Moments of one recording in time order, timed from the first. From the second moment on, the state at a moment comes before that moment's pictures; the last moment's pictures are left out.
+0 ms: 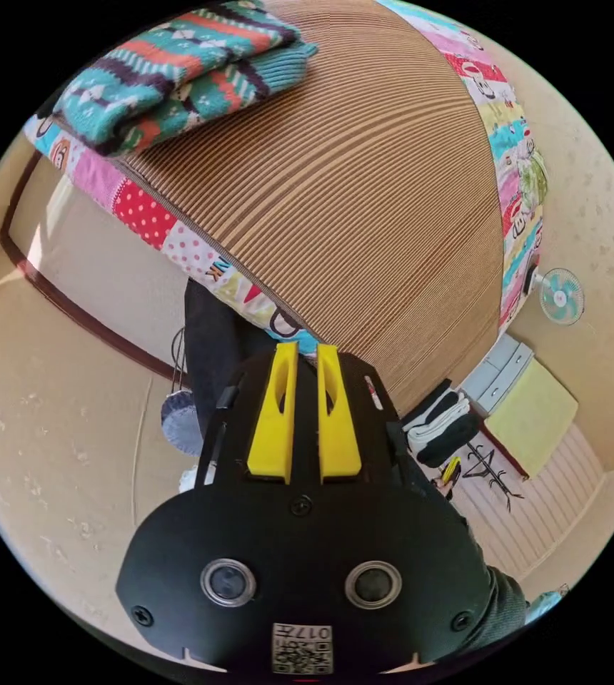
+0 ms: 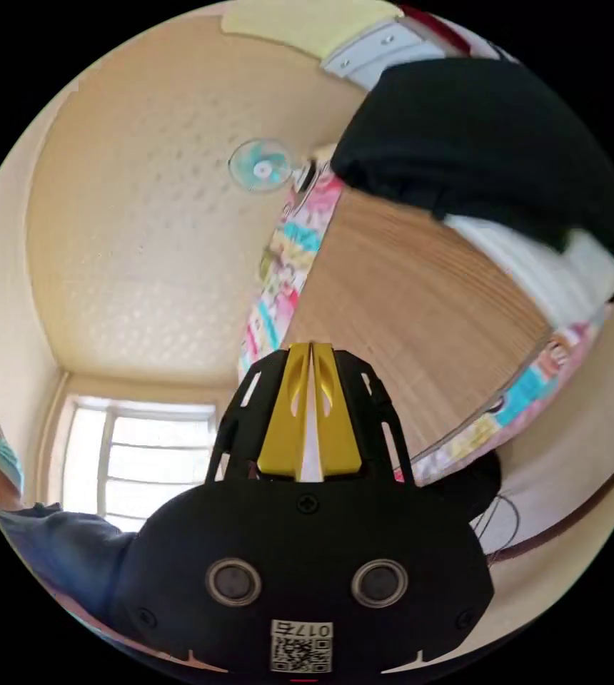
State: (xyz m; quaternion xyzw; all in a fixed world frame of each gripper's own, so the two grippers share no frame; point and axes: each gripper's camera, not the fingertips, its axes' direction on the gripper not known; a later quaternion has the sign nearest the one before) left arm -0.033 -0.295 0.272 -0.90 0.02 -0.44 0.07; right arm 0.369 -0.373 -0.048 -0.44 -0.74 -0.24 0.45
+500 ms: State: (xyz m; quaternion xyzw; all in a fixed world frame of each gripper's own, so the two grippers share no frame) left arm -0.151 -0.354 0.265 -0.88 0.09 -0.44 0.19; right arm 0.354 -0.059 -0.419 -0.46 -0.59 -0.67 0.01
